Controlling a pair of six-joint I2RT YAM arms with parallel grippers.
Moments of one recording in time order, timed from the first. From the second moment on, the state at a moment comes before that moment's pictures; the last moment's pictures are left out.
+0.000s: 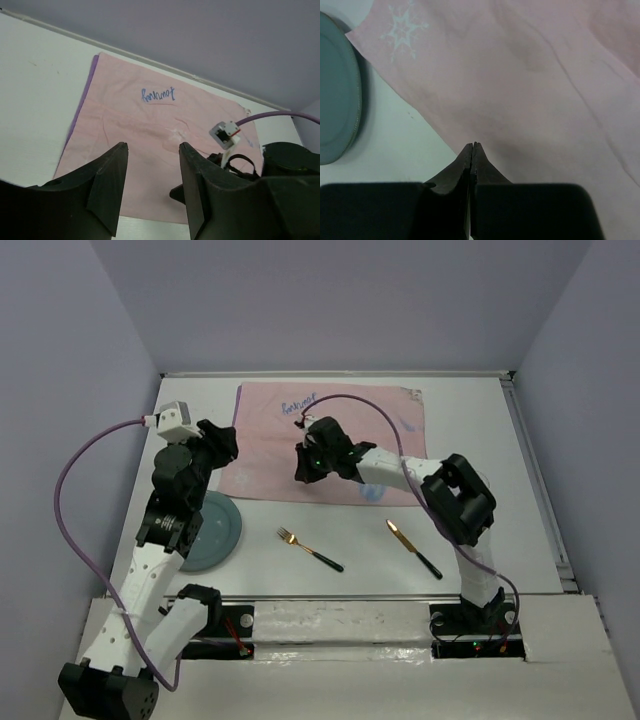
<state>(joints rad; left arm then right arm) -0.23 0.80 0.78 -0.08 -0.16 -0.47 0.75 2.03 1.45 -0.11 -0.21 0.37</state>
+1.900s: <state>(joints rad) -0.29 0.58 0.76 -0.10 -0.28 -0.34 1.03 2.11 1.47 0.10 -0.23 0.66</state>
